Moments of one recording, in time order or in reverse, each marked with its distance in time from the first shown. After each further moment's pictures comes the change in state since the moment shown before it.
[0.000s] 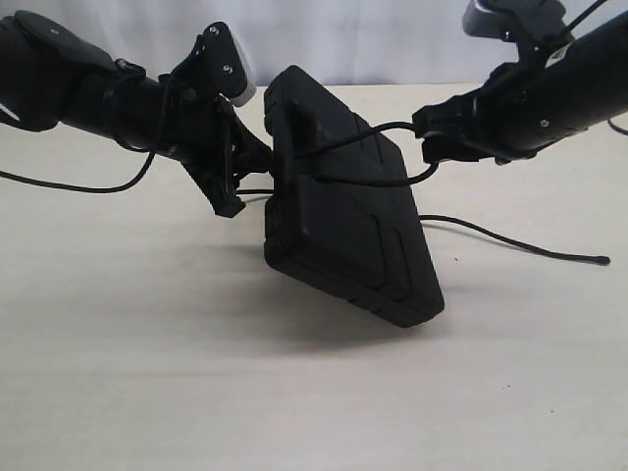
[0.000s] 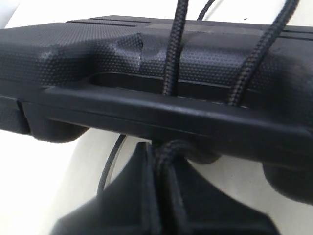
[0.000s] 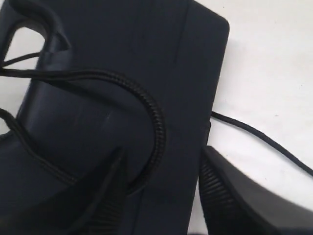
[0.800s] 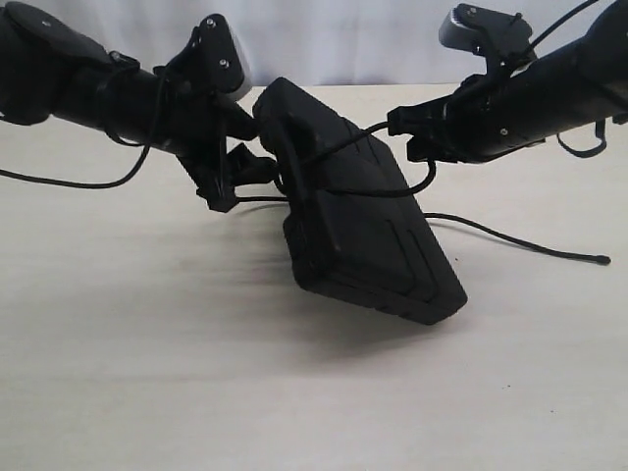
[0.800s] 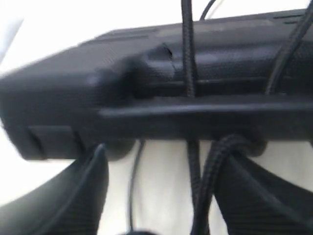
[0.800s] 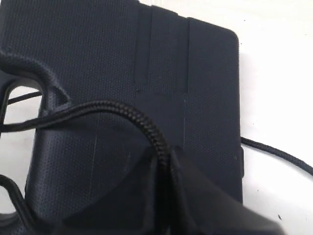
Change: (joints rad) left arm 0.000 -0.040 0.000 0.038 -0.011 0.000; right arm -0.001 0.094 0.000 0.217 -0.128 -0.147
